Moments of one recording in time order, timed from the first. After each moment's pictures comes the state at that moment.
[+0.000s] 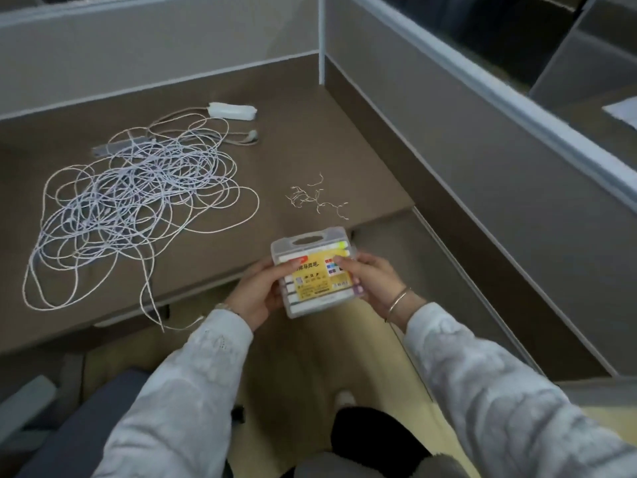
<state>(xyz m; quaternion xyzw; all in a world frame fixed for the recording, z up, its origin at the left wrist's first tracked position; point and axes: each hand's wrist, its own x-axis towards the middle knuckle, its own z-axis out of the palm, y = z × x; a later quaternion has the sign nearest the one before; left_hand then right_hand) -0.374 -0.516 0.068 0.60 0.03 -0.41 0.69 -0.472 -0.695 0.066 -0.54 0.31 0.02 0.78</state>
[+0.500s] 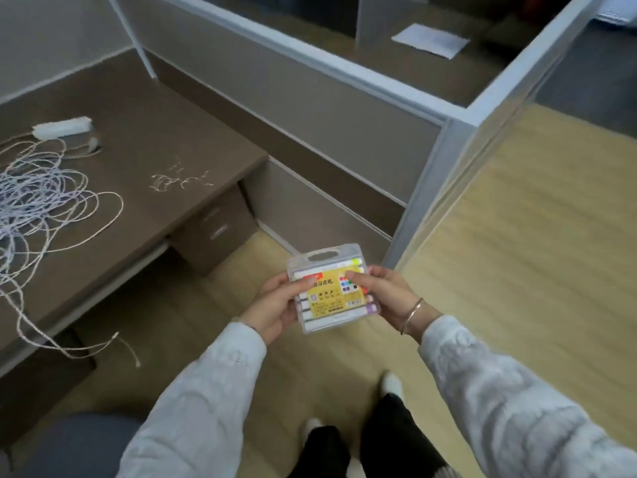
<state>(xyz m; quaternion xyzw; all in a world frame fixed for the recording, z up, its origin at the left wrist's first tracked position) -0.648 -0.564 0.060 0.59 -0.10 -0.58 0.55 -0.808 -0.692 0.039 -0.41 0.44 -0.13 0.79</state>
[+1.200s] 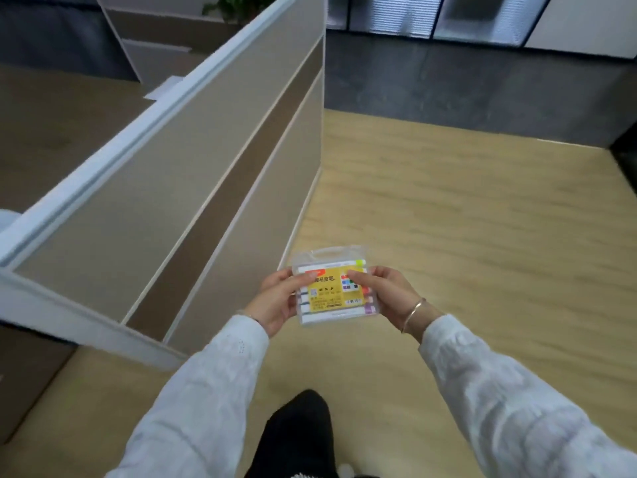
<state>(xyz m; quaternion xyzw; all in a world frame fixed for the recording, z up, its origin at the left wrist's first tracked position) -1.053 -0.969 0.054 0.54 -0.24 -0.69 0.42 -1.257 -0.999 0.051 -0.34 0.54 -0.33 0.69</state>
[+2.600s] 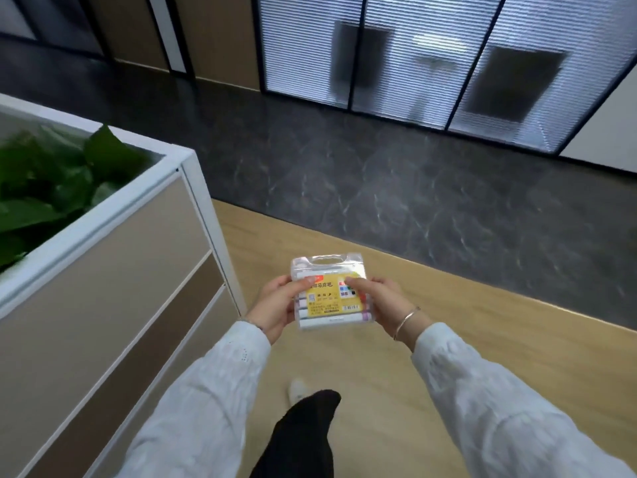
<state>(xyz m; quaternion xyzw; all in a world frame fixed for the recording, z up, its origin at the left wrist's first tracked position) -1.243 -2.138 0.068 0.53 -0.24 -0.65 0.49 -1.437 -2.184 0.074 -0.35 0.53 -0.32 0.70</state>
